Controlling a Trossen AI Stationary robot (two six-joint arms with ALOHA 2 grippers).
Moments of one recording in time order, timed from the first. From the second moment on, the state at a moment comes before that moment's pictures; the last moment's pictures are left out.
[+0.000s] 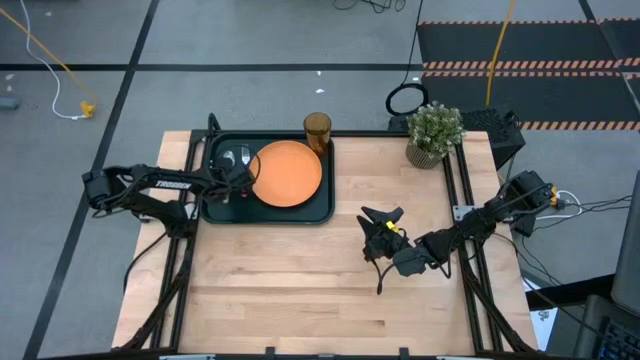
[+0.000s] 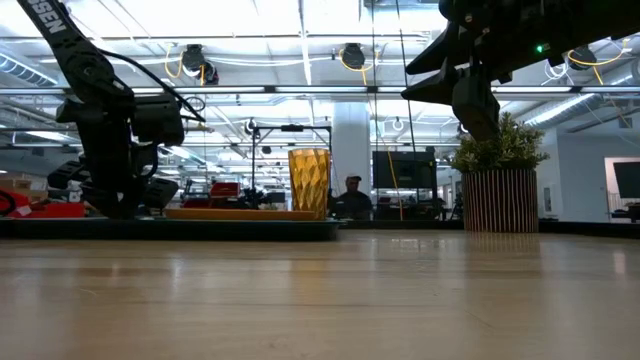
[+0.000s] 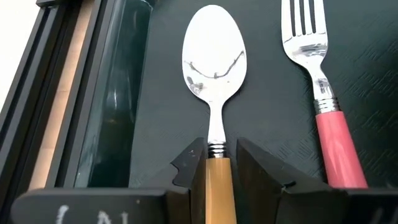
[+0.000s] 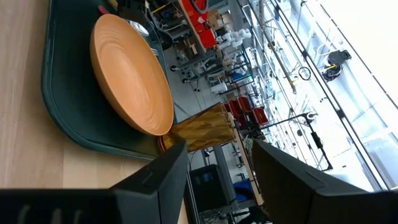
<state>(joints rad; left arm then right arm) 0.51 1.32 0.40 -0.38 -0.67 -0.92 0.49 1.54 0.60 0.64 1.28 -0.82</state>
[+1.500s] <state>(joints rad) 0.44 1.00 0.40 -0.71 -0.28 -0.91 0.48 1.54 0.60 0.64 1.28 -0.86</state>
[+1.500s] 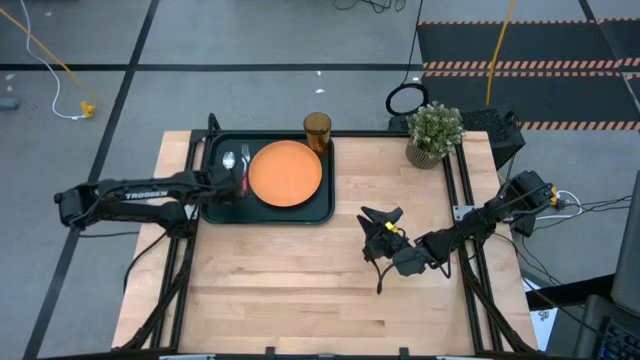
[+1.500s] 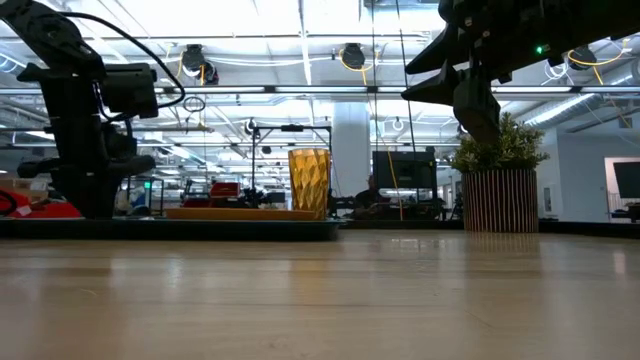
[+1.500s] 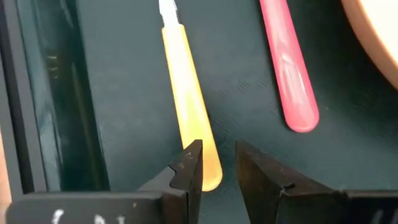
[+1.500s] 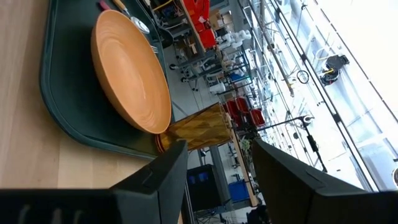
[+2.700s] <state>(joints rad) 0.47 1.07 0.34 -0.54 -0.45 -0.95 0.49 1.54 0.60 0.64 1.28 -0.86</state>
